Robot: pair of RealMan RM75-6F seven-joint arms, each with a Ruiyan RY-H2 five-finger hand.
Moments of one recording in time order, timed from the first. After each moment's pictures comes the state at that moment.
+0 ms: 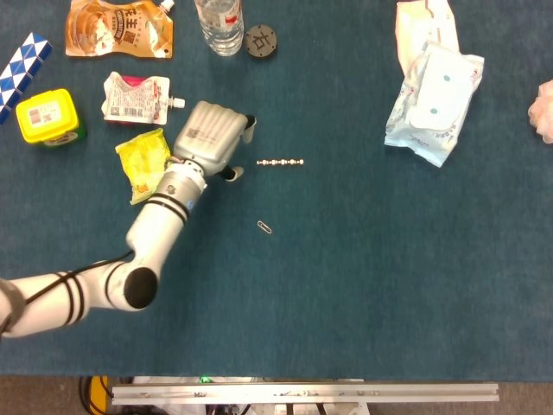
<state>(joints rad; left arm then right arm) -0.87 -1.69 -0.22 -1.36 0.84 0.86 0.64 0.18 -1.11 0.12 -1.67 -1.42 1.41 -0.12</state>
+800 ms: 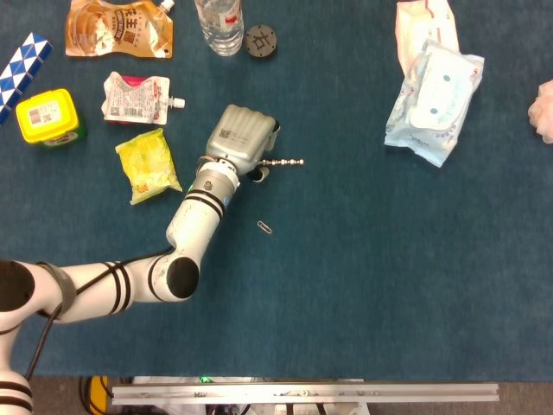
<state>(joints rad) -1.00 -1.80 -0.22 -1.27 0.63 0.86 0.73 0.16 -1.10 0.12 -1.66 -1.41 1.42 -0.09</state>
